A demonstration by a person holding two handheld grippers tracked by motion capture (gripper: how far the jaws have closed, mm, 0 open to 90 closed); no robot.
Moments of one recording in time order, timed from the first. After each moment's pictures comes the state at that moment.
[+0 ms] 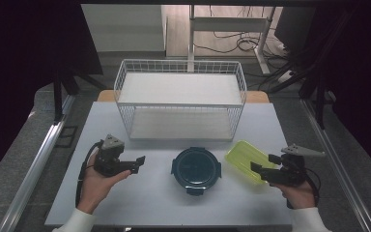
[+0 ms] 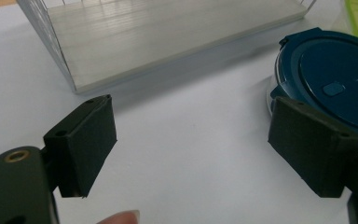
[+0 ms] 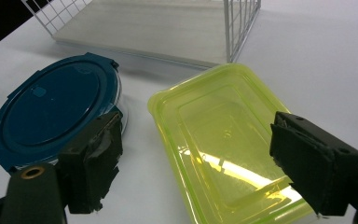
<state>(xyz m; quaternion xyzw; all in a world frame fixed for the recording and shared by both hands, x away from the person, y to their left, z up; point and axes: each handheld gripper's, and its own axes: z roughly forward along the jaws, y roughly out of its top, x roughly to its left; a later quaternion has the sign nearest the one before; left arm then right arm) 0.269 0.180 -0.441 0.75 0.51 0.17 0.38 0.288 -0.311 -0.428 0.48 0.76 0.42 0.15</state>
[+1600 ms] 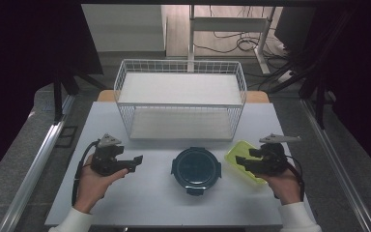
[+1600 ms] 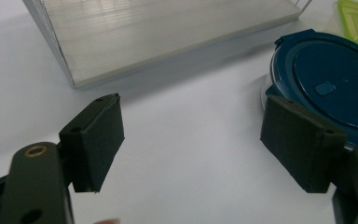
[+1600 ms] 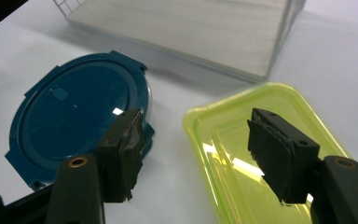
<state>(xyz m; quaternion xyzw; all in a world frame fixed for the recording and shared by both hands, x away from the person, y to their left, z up) 0.267 0.191 -0.437 0.75 0.51 0.15 0.39 0.309 -0.261 -0.413 0.45 0.80 0.38 0.13</state>
